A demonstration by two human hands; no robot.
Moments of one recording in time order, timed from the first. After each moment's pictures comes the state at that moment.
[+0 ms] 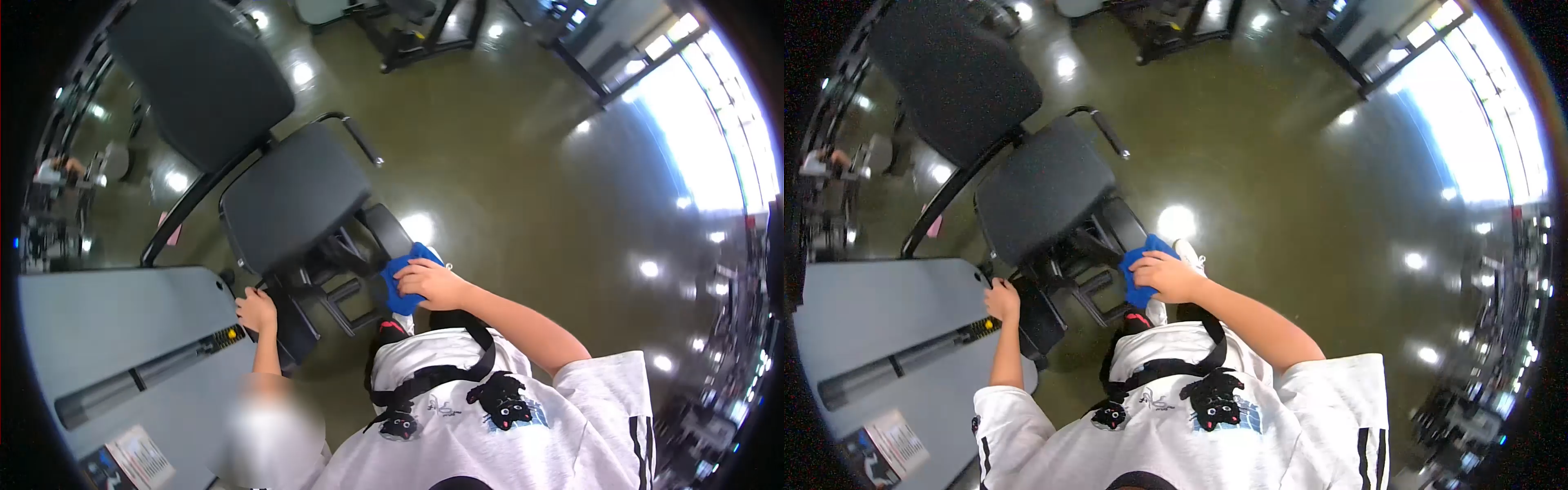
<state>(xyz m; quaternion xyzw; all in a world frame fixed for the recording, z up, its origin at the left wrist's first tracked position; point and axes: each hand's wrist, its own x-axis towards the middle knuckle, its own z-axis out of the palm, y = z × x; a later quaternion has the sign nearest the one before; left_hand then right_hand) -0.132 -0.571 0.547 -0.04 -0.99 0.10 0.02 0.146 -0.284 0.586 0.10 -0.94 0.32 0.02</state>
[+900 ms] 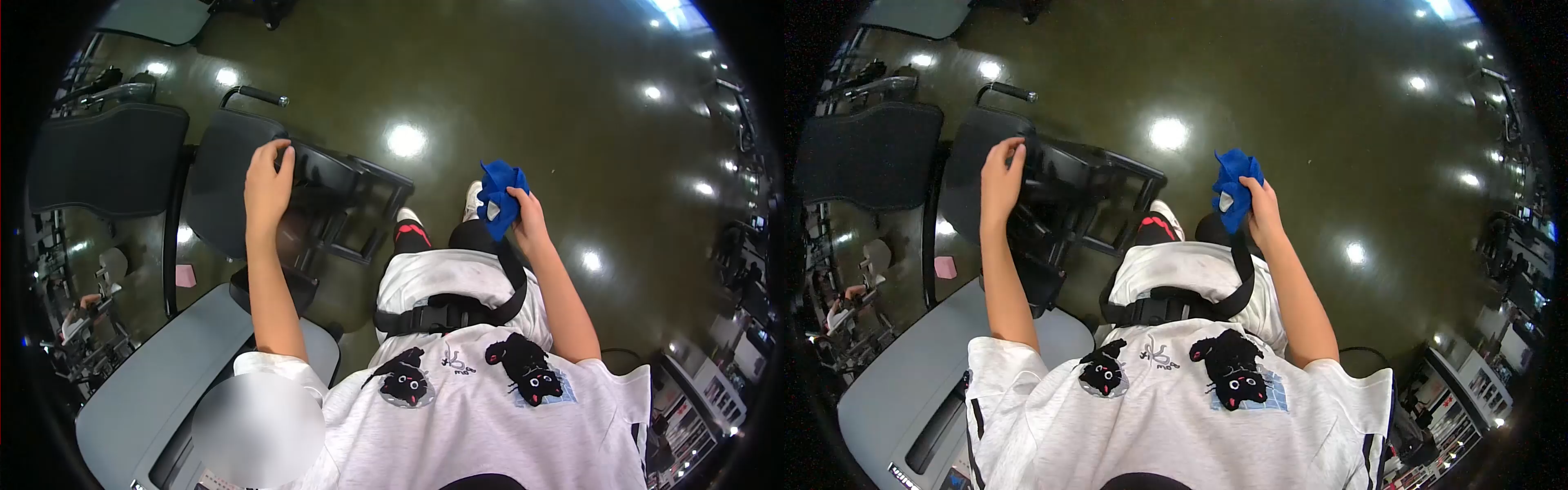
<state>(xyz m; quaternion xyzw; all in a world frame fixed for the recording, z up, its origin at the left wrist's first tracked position) 0.008 -0.366 0.667 -0.57 -0.78 -0.19 -0.18 0.403 -0.379 0.587 -0.61 -0.13 0.68 0.38</state>
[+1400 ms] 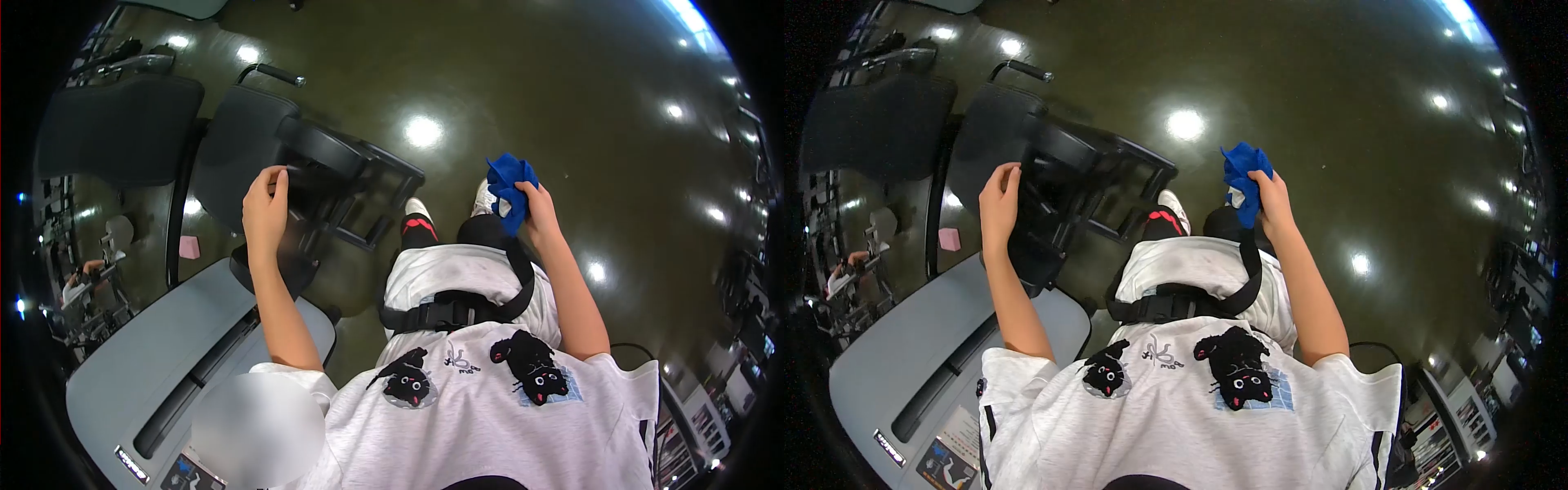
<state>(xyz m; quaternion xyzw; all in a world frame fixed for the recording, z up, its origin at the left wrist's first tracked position) 0.019 -0.431 0.681 -0.46 -0.84 -0.21 -0.21 0.408 -0.364 0.586 -0.64 -0.18 0.68 0.30</state>
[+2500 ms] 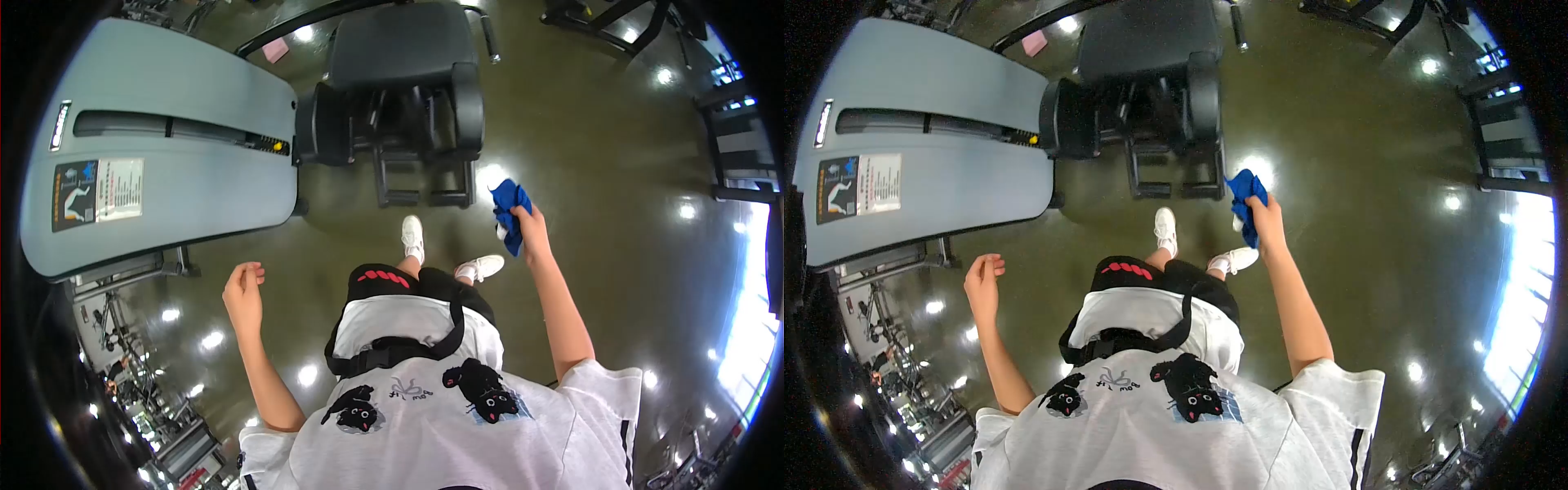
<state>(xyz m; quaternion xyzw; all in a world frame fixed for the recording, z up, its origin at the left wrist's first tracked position) 0.287 -0.752 0.814 0.13 -0.94 -0.31 -0.02 0.376 -0.316 0.624 -0.41 -0.53 0.74 0.00</state>
